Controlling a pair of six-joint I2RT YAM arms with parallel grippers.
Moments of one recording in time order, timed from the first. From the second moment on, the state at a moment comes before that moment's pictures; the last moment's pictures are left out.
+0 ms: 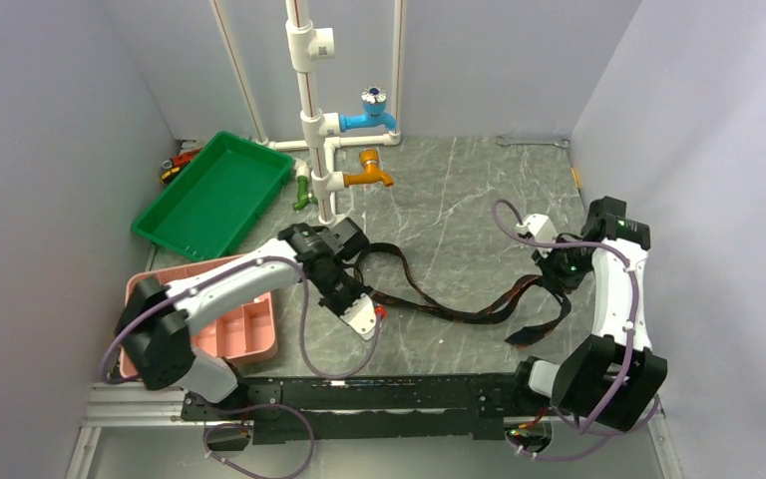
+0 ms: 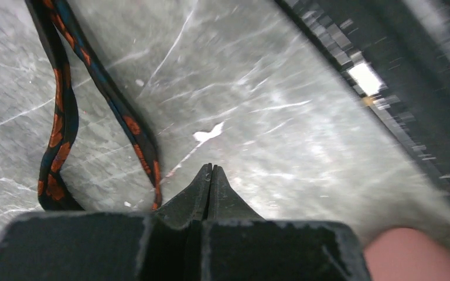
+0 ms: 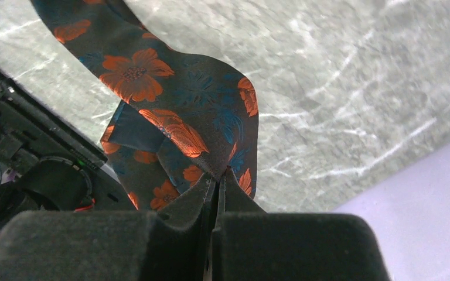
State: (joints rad) left arm -0.85 1.53 1.16 -0.97 0.52 1.50; right arm -0.40 1.21 1.09 -1.26 -0.37 -1.20
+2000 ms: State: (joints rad) left arm -0.50 1.71 1.18 -1.25 0.45 1.34; right arm -0.11 2.00 1.35 -1.33 -0.27 -1.22
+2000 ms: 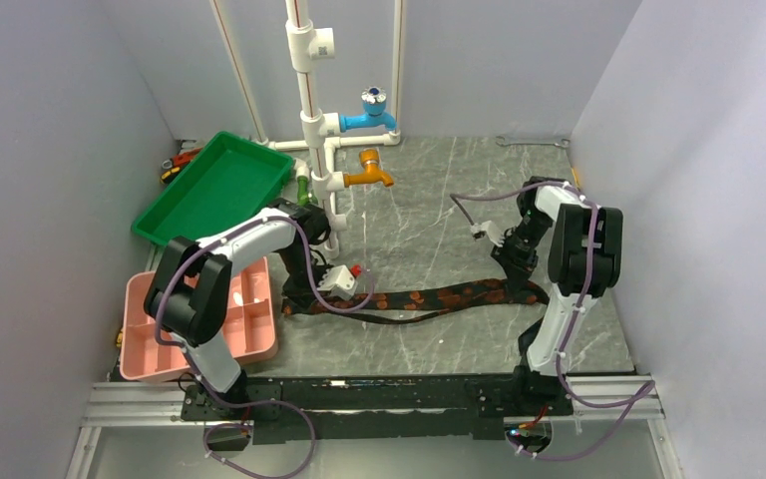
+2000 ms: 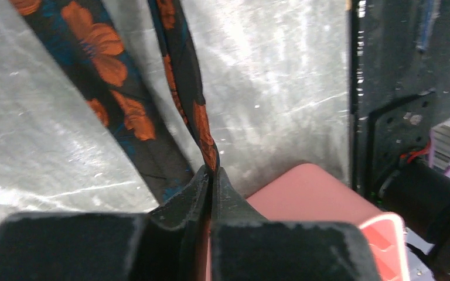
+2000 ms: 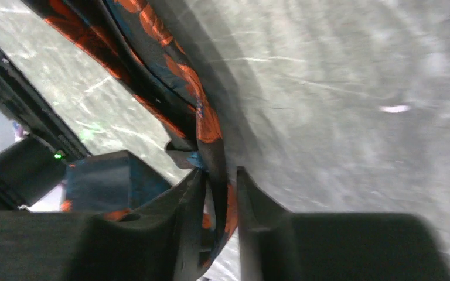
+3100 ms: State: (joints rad) left arm -0.58 1.63 1.16 -0.91 0.44 1.01; right arm -0.16 1.55 1.02 -1.28 -0.18 -0.93
